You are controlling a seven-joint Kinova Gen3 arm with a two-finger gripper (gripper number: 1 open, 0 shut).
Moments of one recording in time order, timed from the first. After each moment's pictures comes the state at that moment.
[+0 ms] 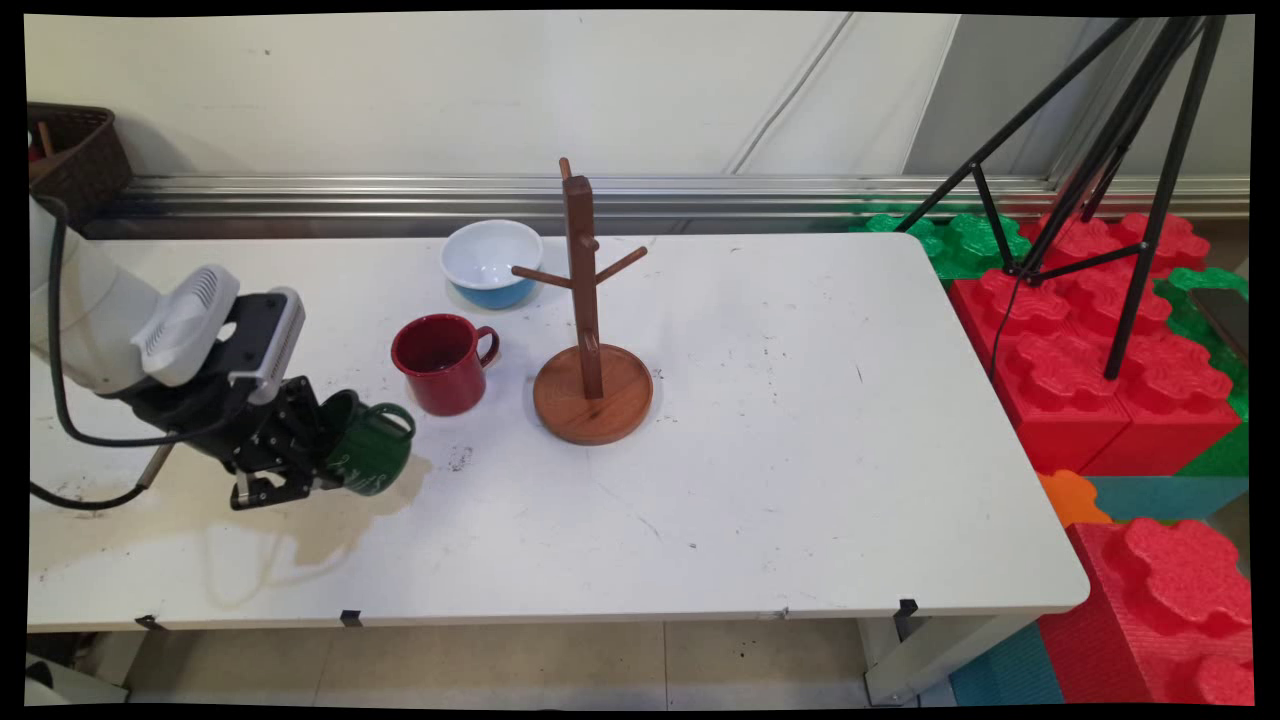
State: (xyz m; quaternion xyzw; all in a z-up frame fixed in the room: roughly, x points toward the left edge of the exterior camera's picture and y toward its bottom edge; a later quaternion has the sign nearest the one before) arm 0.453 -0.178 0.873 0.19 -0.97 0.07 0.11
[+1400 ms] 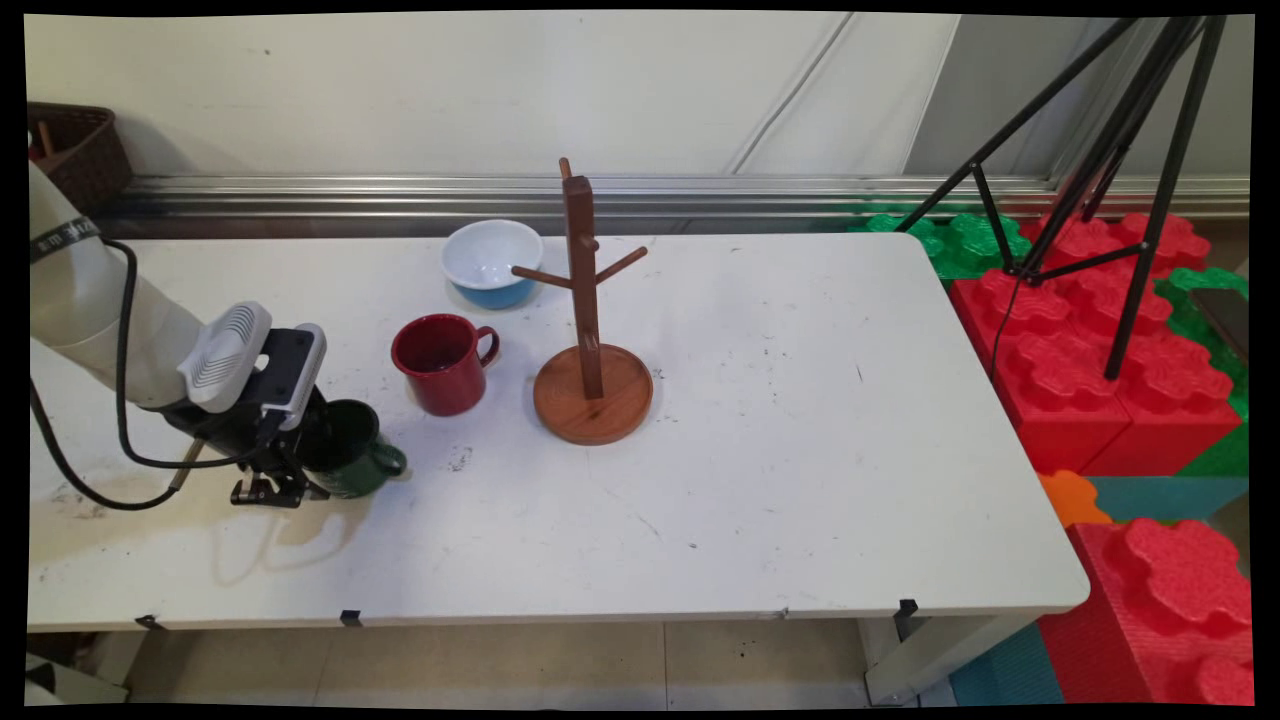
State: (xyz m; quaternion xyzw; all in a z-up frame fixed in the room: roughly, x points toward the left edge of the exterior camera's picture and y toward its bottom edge) arm 0.467 -0.197 0.827 0.16 -0.98 0.09 0.05
